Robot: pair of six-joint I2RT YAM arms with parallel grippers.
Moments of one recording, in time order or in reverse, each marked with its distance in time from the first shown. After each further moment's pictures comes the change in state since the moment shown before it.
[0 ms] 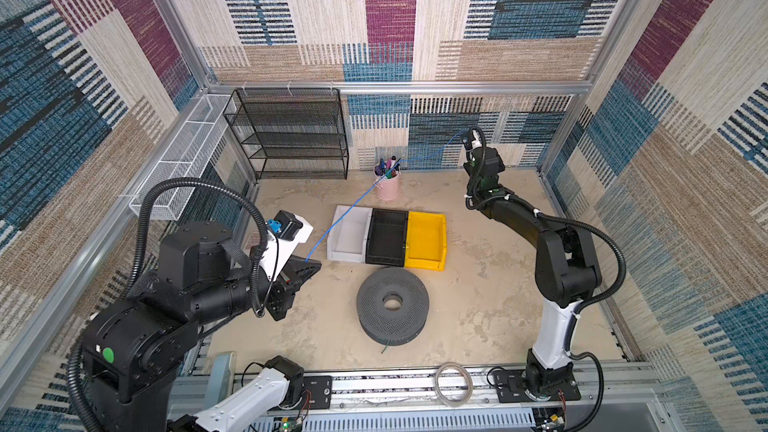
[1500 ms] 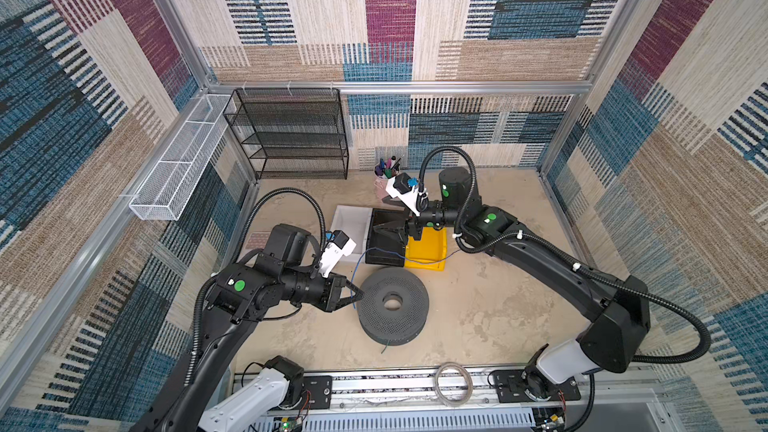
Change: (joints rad) left arm 0.000 0.010 -0.585 0.264 0.362 -0.362; right arm 0.445 -0.440 -0.126 -0.496 -1.285 0.375
